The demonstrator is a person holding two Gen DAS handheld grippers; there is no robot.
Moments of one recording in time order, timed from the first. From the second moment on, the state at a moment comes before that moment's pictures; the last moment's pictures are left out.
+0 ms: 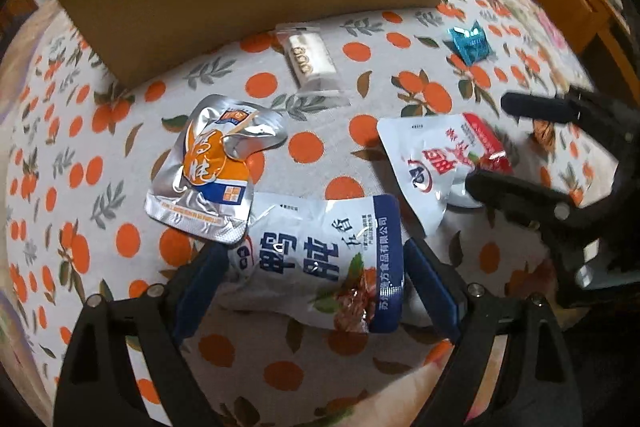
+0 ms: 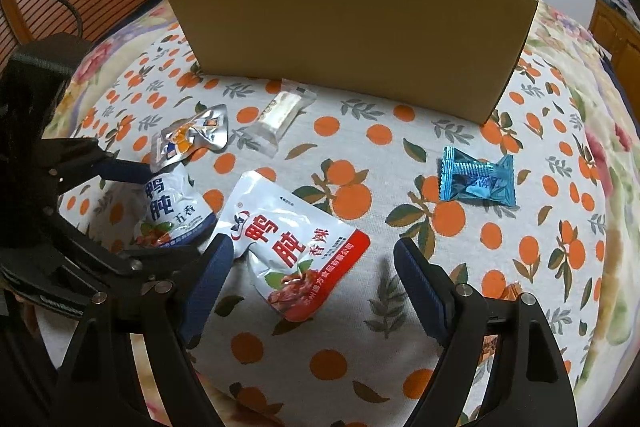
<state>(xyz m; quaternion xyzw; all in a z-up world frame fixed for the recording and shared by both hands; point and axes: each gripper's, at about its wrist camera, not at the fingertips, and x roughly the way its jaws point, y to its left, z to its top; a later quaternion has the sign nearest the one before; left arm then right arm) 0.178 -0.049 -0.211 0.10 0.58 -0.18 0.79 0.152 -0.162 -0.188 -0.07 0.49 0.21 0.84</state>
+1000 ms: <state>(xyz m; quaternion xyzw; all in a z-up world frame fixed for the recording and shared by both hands) 0.182 -0.026 -0.195 0.07 0.59 -0.18 0.78 0.160 -0.141 -0.210 -0.16 0.50 0.25 0.81</state>
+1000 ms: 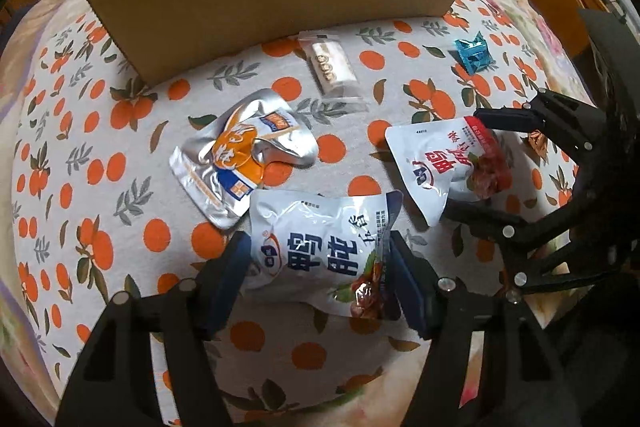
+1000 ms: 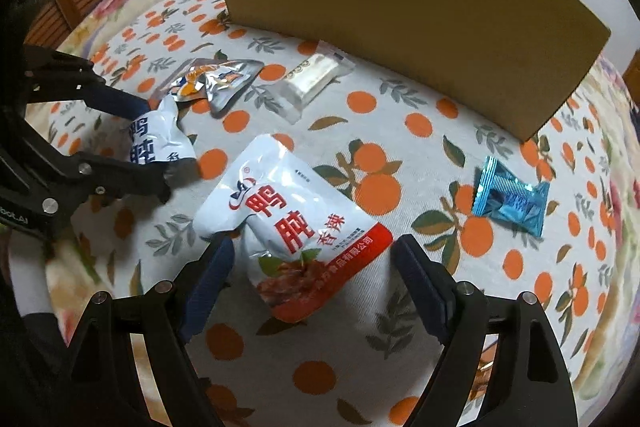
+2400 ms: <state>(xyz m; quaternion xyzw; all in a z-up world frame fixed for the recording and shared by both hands) 0.178 -0.013 -0.106 0.01 0.49 -0.22 0.84 0.174 -0.168 -0.157 -0.05 0.43 0.24 0.87</state>
